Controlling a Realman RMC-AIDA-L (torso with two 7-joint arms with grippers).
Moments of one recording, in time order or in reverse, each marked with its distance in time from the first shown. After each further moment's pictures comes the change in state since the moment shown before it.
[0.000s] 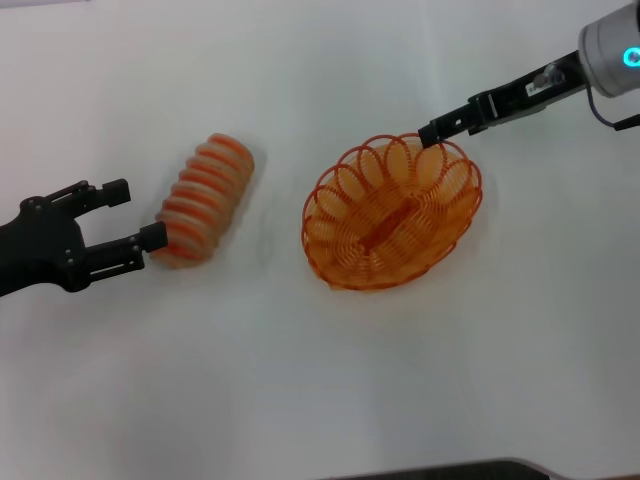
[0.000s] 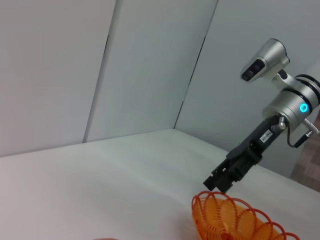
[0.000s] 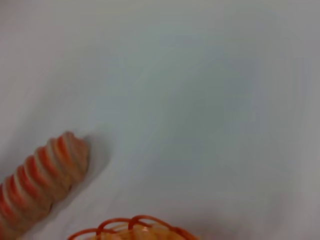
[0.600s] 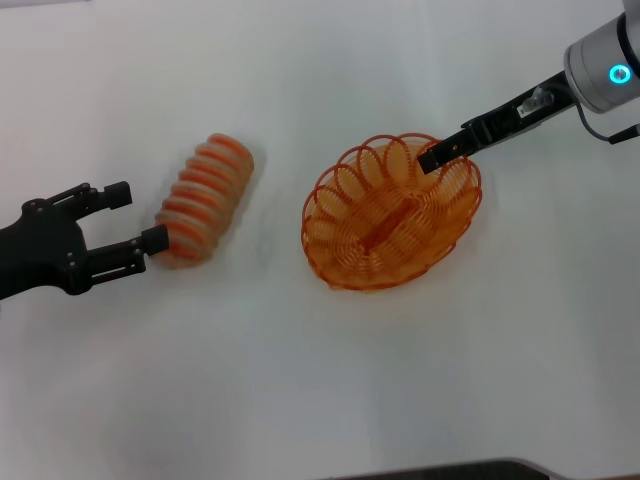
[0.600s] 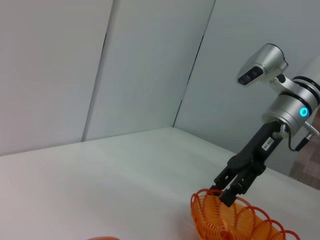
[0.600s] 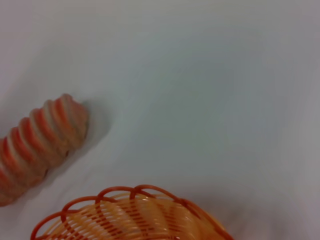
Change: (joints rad) left arm 0.003 -0.001 0.004 -0.002 0.001 -0.001 0.009; right arm 0.008 0.008 -0.081 0.008 -0.026 0.002 0.006
